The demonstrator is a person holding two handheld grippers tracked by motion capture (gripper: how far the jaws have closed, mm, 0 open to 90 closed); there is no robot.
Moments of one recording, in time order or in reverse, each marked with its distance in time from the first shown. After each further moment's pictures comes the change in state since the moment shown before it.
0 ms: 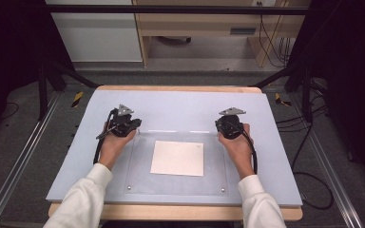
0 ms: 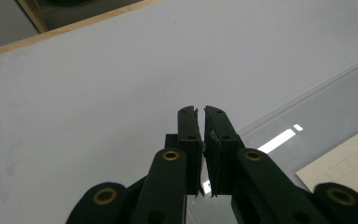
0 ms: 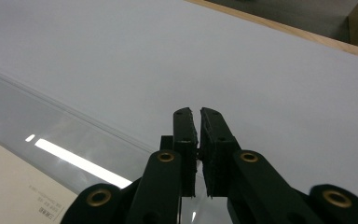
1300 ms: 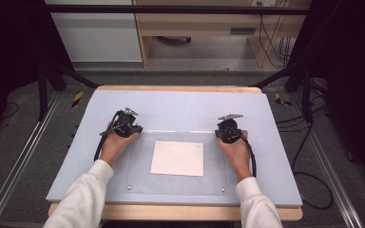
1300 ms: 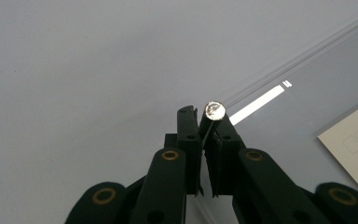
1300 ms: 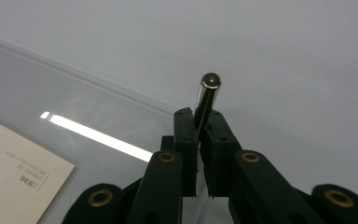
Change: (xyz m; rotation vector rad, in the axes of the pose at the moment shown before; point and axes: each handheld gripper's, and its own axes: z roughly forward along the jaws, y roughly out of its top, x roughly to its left) left arm 0.006 -0.007 0.026 0.192 -0.061 0.003; right arm -0.001 -0.022 0.020 0.151 0.025 0.072
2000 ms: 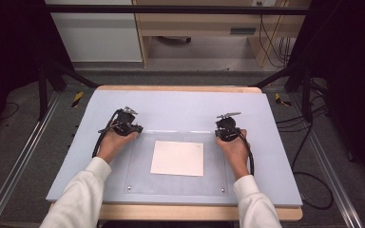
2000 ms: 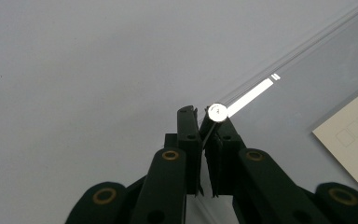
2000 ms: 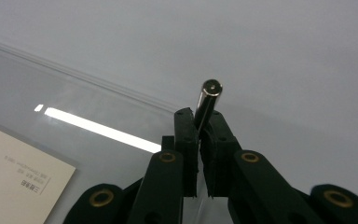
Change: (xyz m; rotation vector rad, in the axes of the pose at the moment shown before) left arm 0.007 0.003 0.001 0.017 -0.059 0.026; right arm 0.005 0.008 -0.001 0.065 -0.034 0.028
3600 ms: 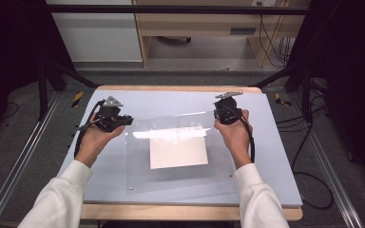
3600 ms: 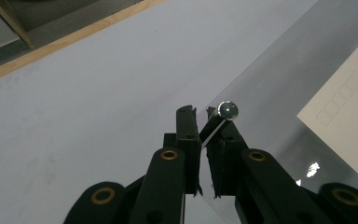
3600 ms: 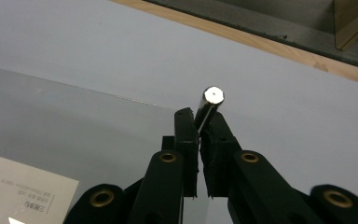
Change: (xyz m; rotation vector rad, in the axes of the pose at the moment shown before) left arm -0.016 0.019 -0.096 -0.122 0.031 0.055; right arm 0.015 0.061 -0.066 -0.141 -0.040 -0.063
